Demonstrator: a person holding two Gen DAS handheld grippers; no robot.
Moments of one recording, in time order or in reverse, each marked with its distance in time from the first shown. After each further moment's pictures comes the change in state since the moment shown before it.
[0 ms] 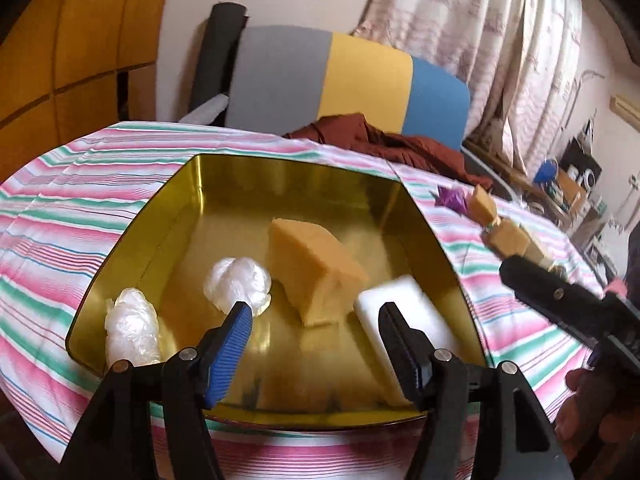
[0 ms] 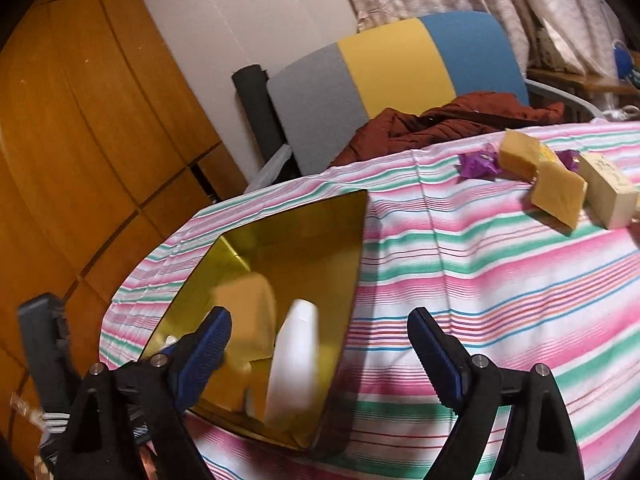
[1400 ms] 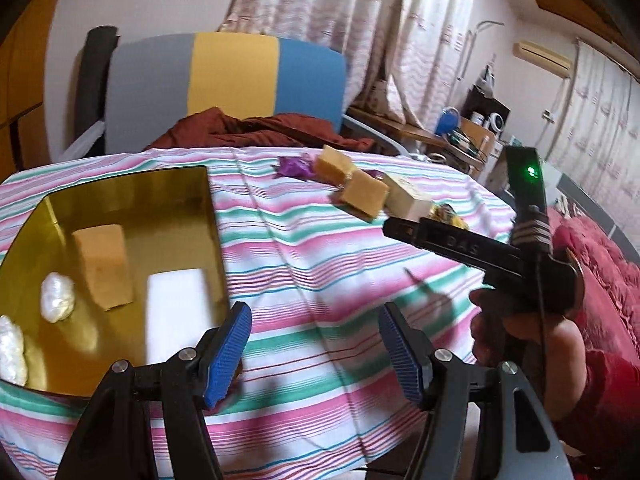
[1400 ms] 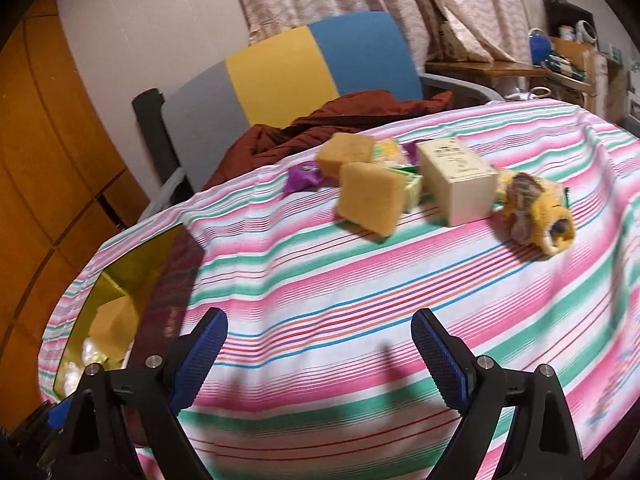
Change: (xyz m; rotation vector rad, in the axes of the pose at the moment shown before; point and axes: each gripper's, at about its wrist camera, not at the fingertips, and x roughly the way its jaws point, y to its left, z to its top) left arm -0.011 -0.142 -0.029 0.268 0.054 -0.301; right arm -0.044 -0.141 0.017 0.117 -0.029 -0.303
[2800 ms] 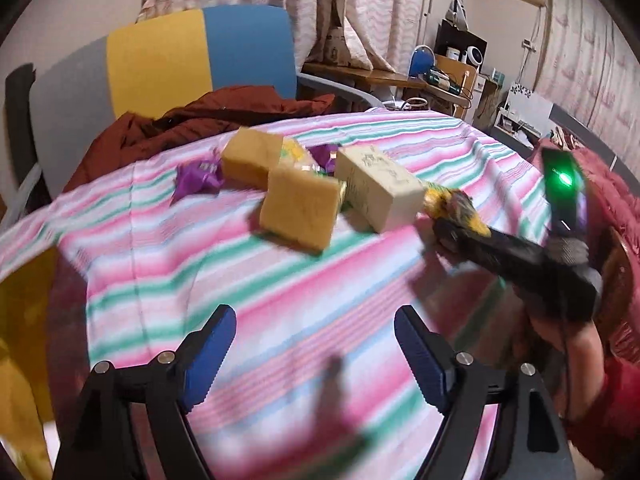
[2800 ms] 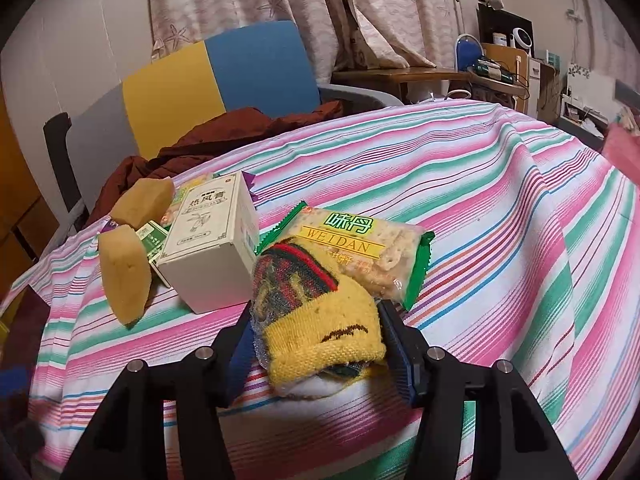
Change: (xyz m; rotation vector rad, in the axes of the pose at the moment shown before) left arm 0.164 -0.083 0.082 0.203 0.149 0.006; right arm 0.042 -0.162 0.049 0.059 -0.053 -0.267
